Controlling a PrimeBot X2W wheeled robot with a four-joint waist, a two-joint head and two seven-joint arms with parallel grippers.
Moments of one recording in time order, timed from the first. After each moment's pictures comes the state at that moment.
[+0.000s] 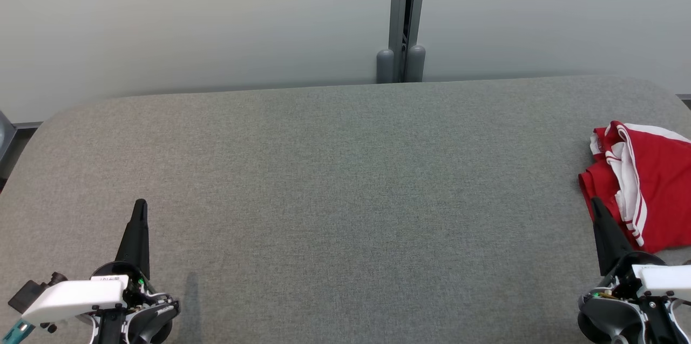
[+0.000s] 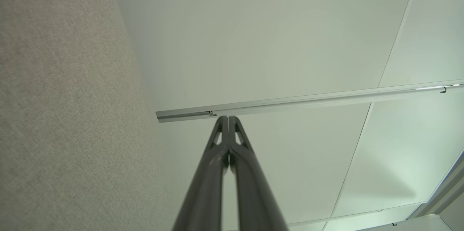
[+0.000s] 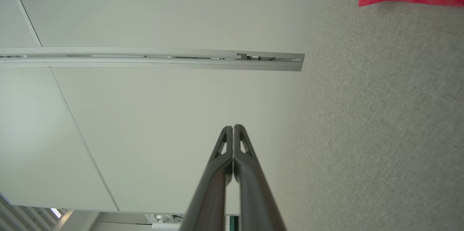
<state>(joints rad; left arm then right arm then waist) -0.10 0.05 0.11 0.25 -1.61 -0.13 0.11 -0.11 -0.05 -0.11 0.24 1.61 0.13 0.11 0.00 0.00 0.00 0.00</state>
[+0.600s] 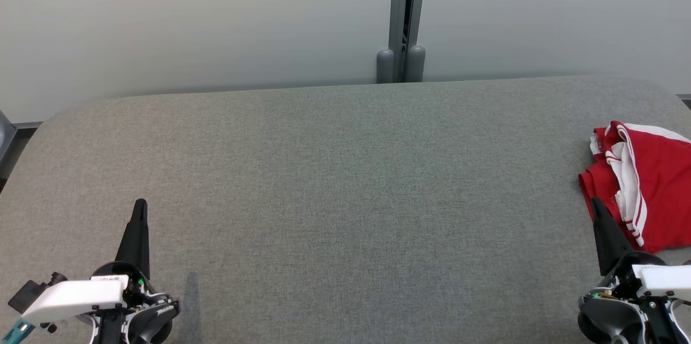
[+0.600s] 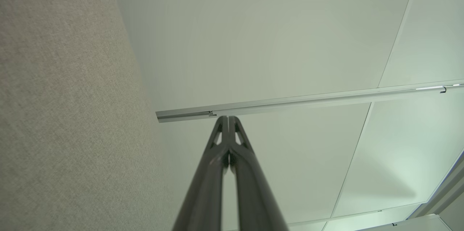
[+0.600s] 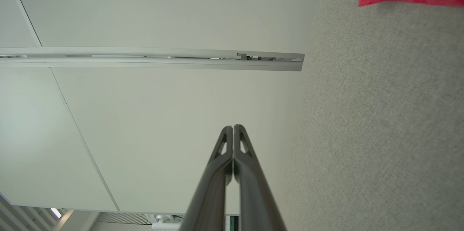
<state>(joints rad) -0.10 0.05 0.11 0.25 -1.61 -0.13 0.11 -0.11 -0.05 -0.11 0.24 1.61 0.13 0.11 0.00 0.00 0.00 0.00</state>
